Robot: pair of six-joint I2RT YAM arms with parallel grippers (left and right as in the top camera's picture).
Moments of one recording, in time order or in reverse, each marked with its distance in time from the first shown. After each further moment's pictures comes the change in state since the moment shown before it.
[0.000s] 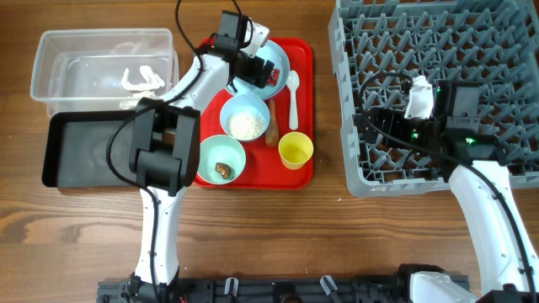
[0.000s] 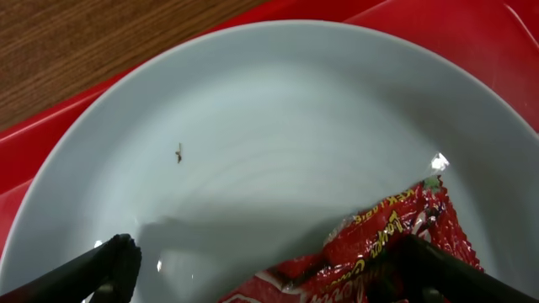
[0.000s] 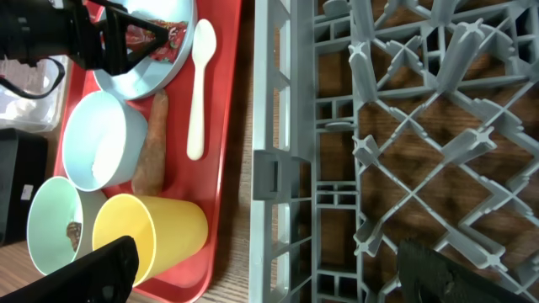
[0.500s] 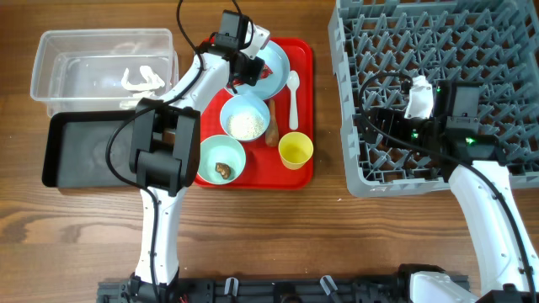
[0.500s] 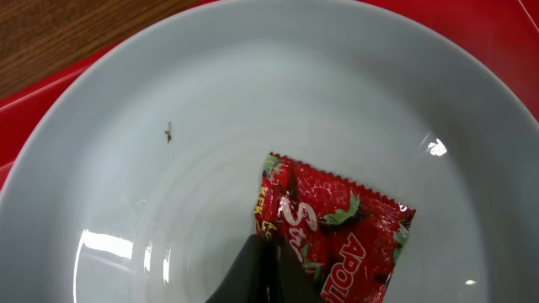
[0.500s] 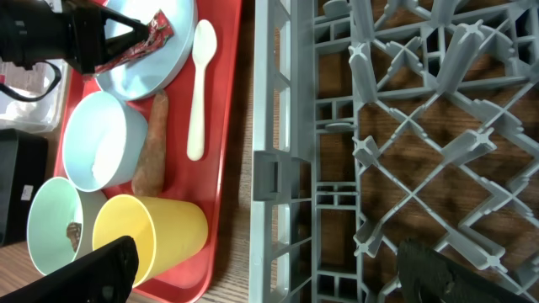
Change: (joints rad) left arm -0.001 0.000 0.014 -0.060 0.000 -0.001; right arm 0.000 0.000 0.000 0.000 0.000 0.000
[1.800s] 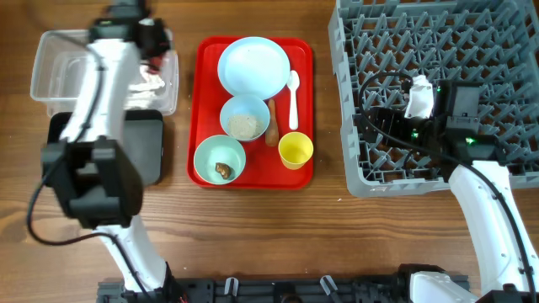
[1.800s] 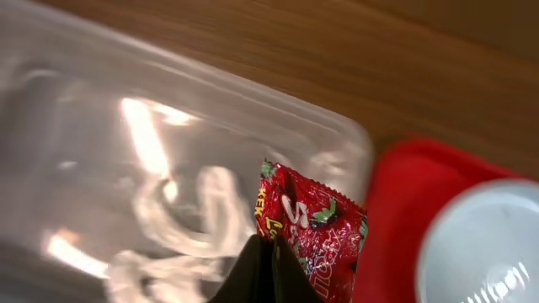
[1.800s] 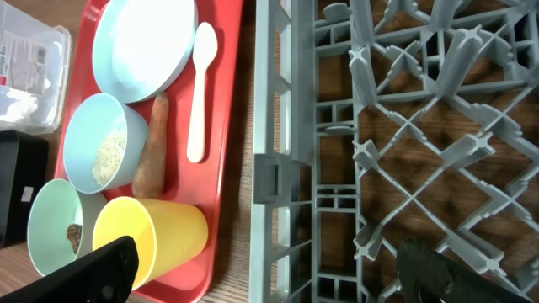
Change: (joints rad) left arm 0.343 -0.352 -0.018 -0.278 -0.261 -0.507; right arm 0.000 0.000 0.000 0.007 0.000 0.000
